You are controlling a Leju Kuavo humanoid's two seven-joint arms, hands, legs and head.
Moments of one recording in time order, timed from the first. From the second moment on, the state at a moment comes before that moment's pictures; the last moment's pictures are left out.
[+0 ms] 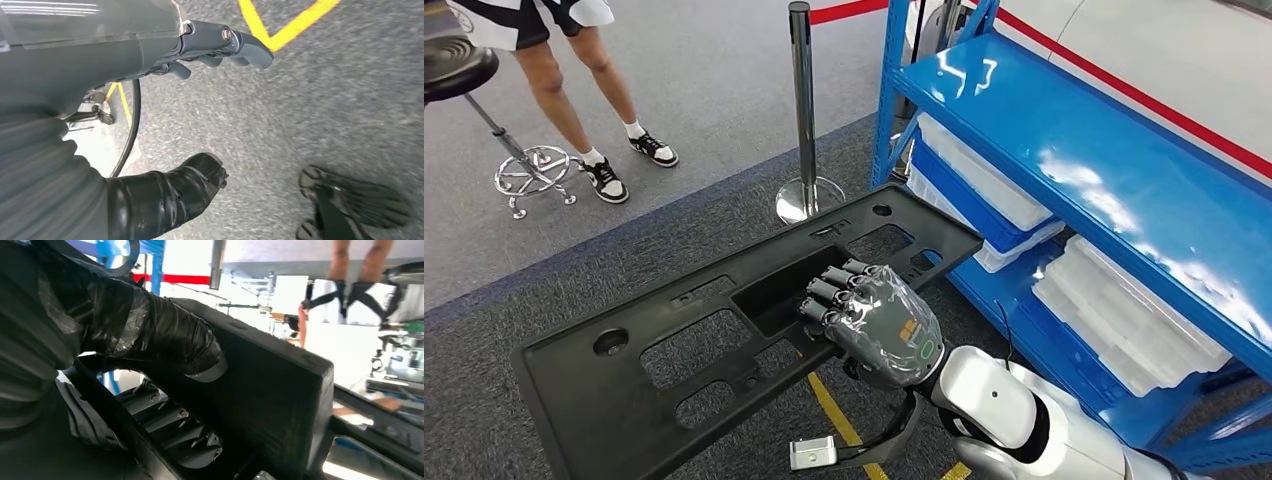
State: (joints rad) left arm -0.01 -0.09 1.08 -0.26 -1.06 -0.28 -0.15; right arm -0.55 -0.30 1.11 -1.82 1.07 -0.15 0.01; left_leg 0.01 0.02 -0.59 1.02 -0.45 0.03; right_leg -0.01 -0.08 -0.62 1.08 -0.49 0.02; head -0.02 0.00
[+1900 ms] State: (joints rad) left arm -0.02 -0.04 1.11 -0.20 -1.06 -0.33 -0.18; right arm -0.56 -0.34 1.11 -1.76 1.03 -0.16 -0.11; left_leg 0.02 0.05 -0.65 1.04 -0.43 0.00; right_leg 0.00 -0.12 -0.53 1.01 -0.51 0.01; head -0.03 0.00
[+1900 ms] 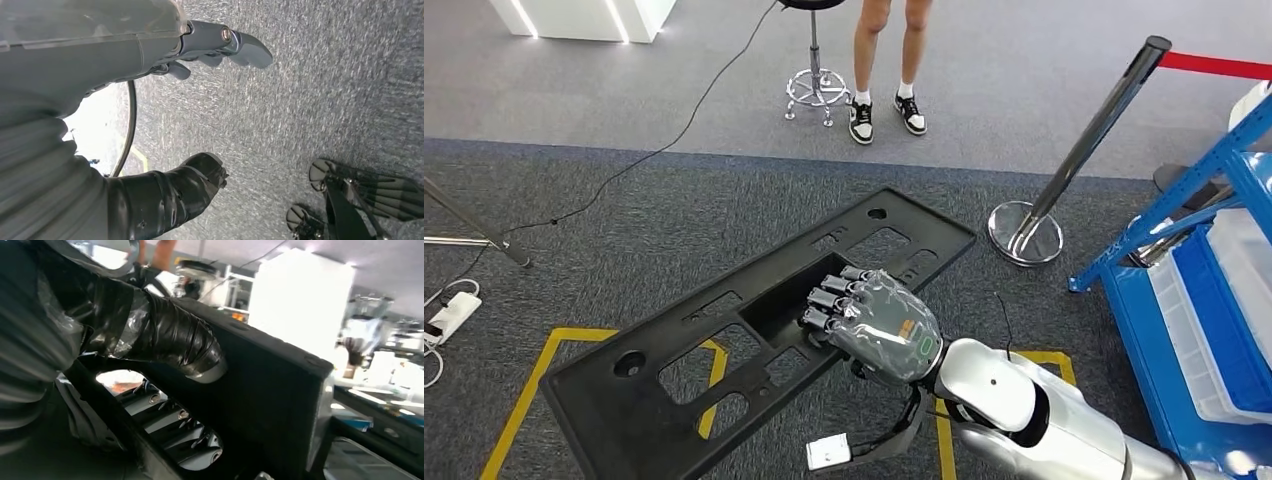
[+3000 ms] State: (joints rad) left arm -0.02 -0.03 1.13 -0.19 -1.06 -0.34 -0.21; right arm -0.56 -0.34 1.10 -1.75 1.04 -0.15 -0.10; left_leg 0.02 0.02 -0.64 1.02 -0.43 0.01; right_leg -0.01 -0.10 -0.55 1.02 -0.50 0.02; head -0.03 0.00
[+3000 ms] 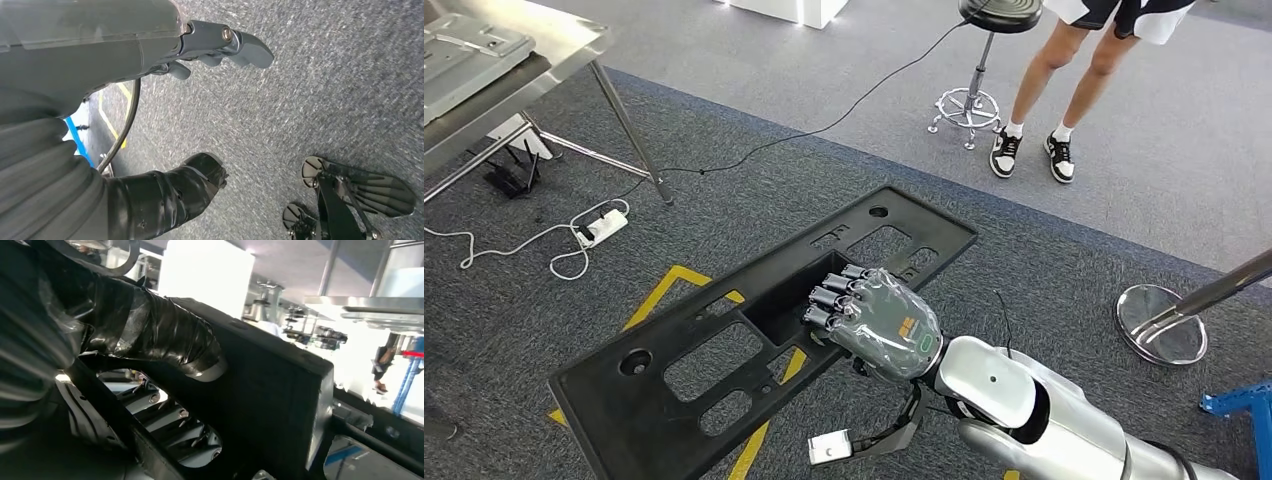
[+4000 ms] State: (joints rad) left arm -0.02 -0.02 1.13 -0.19 -1.06 -0.34 -0.23; right arm -0.55 -0.35 1.08 -1.74 1.04 -0.15 -0.09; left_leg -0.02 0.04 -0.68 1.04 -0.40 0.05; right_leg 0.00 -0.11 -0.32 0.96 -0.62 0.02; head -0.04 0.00
